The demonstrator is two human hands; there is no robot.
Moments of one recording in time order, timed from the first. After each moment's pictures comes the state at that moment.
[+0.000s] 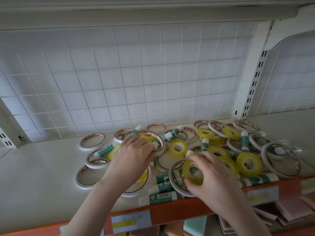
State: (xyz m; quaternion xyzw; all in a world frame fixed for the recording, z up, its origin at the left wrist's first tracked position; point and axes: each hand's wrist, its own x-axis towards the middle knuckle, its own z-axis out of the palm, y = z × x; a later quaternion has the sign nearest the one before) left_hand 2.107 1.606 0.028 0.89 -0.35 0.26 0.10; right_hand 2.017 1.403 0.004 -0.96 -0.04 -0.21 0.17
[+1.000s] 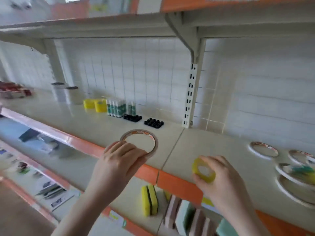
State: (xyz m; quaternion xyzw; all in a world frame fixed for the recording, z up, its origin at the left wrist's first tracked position) left_hand 1.967 2.087 0.012 0.89 -0.09 0.44 0.08; right_hand 2.039 1.843 -0.001 -0.90 -0.23 -0.22 0.29
